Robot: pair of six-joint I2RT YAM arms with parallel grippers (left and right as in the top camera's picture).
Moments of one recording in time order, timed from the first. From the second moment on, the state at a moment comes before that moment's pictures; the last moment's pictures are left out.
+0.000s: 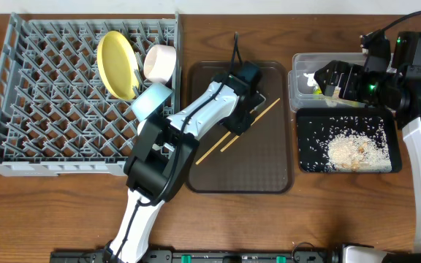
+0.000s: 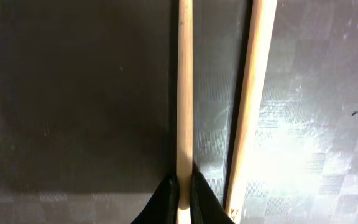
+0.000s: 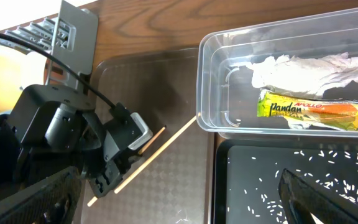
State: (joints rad) left arm -0.61 2.26 1.72 -0.91 0.08 0.18; right arm -0.08 1.46 1.46 -0.91 -0.41 0.18
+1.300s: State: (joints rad) left arm -0.01 1.92 1.82 -1.18 -0.11 0.21; right arm -0.08 1.46 1.46 -0.91 -0.41 0.18
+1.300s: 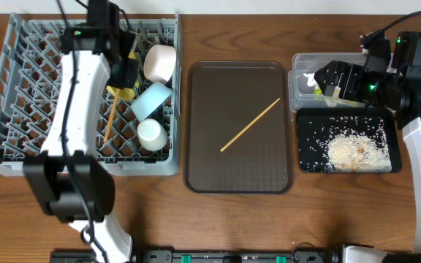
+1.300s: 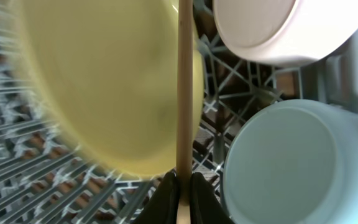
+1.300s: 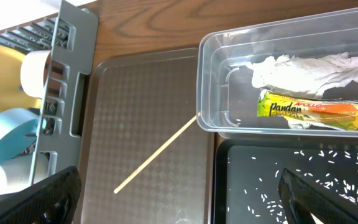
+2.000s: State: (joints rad) left arm -0.07 1.83 1.91 -1.18 -0.07 0.10; right arm -0.08 1.46 1.46 -0.91 -0.41 0.18
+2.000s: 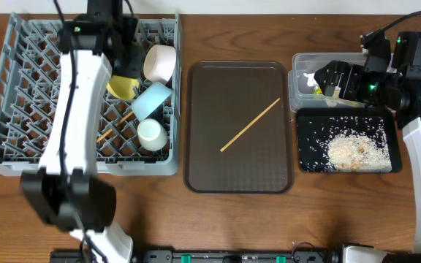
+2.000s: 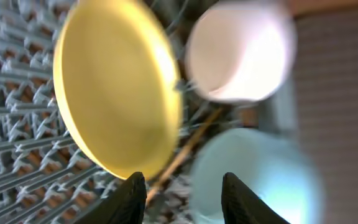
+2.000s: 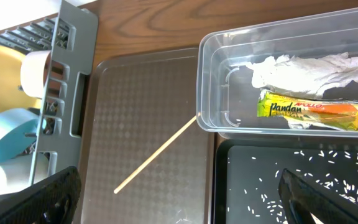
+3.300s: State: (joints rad) left arm -0.71 2.27 1.85 -0.93 0.04 0.15; right arm -0.08 1.46 1.46 -0.91 -0.41 0.18
